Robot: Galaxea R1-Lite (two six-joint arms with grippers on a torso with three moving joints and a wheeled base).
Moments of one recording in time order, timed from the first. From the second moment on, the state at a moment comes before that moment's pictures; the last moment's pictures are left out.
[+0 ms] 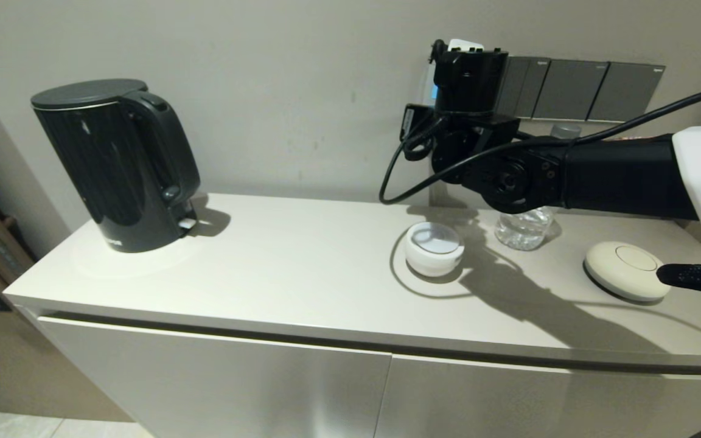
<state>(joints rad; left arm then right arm) 0.01 0.00 0.00 0.01 0.00 0.02 0.55 2.11 -1.89 -0.36 -0.69 0.09</state>
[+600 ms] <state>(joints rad) 0.01 0.00 0.00 0.01 0.00 0.02 0.55 2.11 -1.88 -0.36 -0.69 0.09</state>
